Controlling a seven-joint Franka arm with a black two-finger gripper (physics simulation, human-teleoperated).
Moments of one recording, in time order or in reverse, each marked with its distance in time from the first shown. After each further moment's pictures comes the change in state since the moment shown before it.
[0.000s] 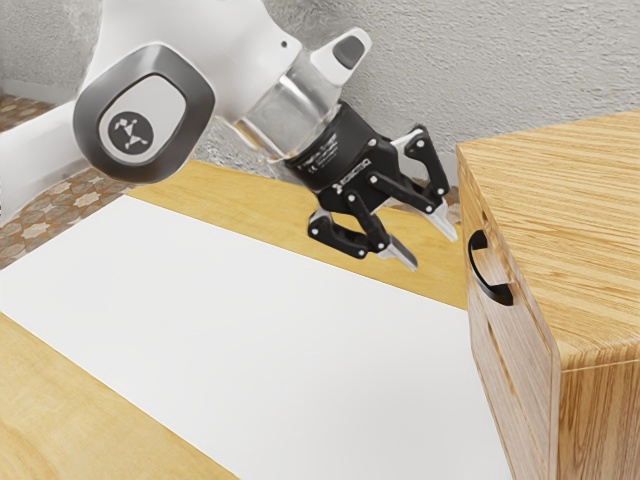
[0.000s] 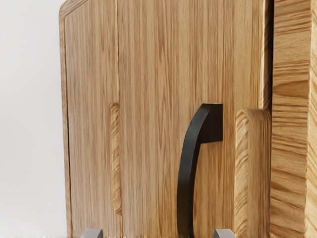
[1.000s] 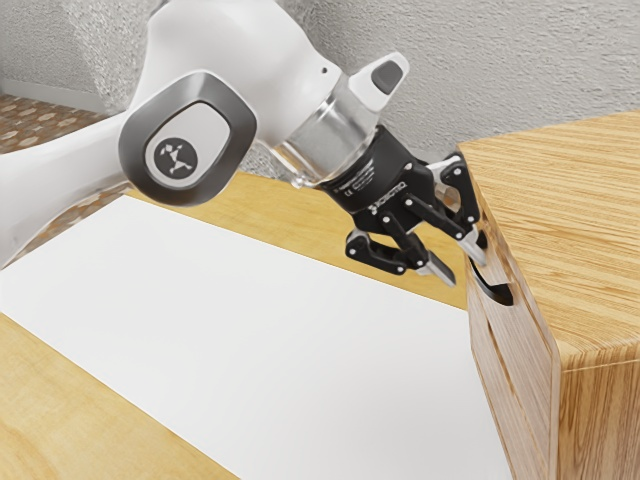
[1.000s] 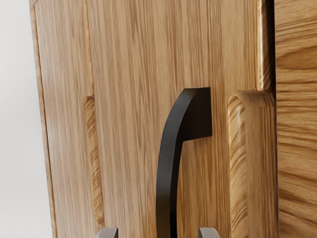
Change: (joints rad) arm -0.077 0.003 0.083 -0.013 0.001 0.062 0.041
